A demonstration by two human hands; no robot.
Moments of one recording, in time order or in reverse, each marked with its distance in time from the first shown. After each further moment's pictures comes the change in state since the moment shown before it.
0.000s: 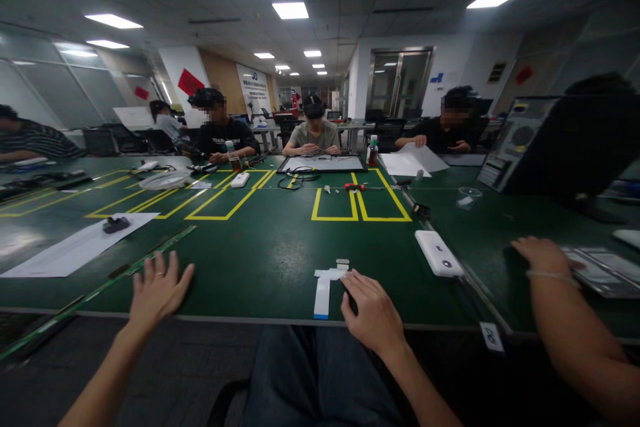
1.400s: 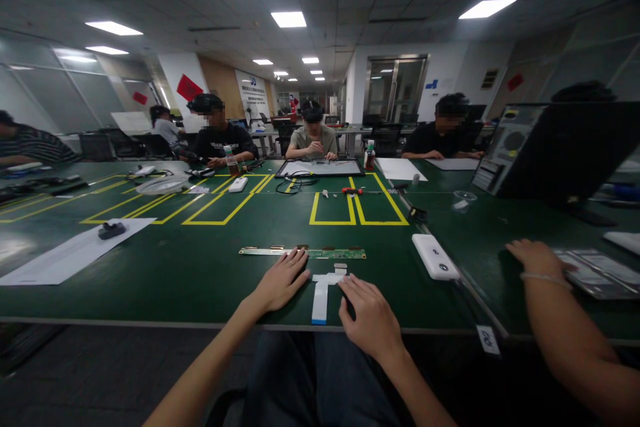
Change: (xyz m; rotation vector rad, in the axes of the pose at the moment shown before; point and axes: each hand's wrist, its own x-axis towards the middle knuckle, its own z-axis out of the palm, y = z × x) left_hand -0.029 0.237 0.013 -0.307 -0.265 0.839; right_hand -0.001 -0.001 -0.002 -0.008 -0.044 0.021
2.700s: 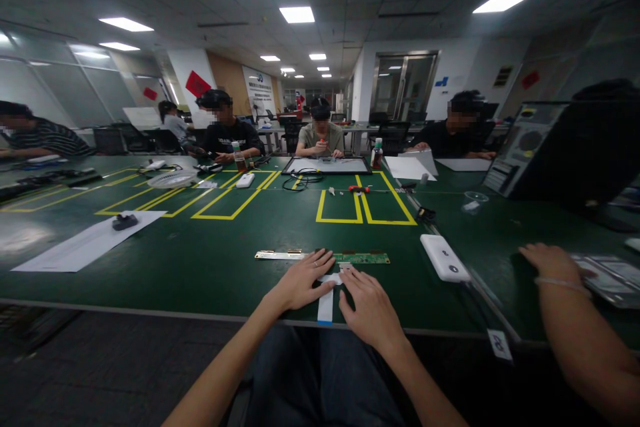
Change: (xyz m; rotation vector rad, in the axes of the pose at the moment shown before) left_hand 0.013 0.038 -0.008 -0.060 0.000 0.230; right_hand 0.019 -0.006 0.004 -0.036 -0.101 -0.002
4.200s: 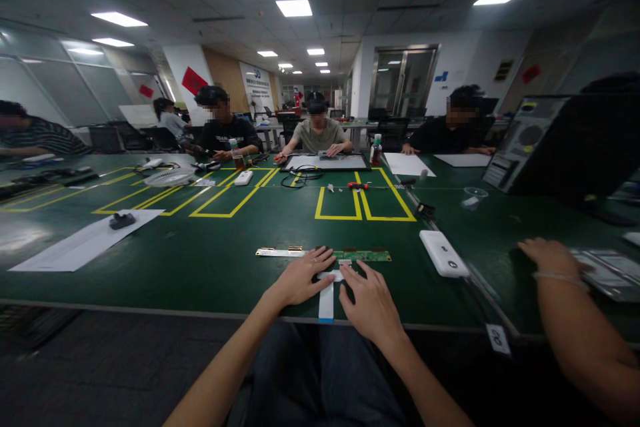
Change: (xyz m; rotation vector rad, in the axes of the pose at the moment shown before) left_hand 0.004 0.007 -0.005 -0.058 0.003 -0.049; right_hand 0.001 -0.001 -0.004 -0.044 0.021 0.071
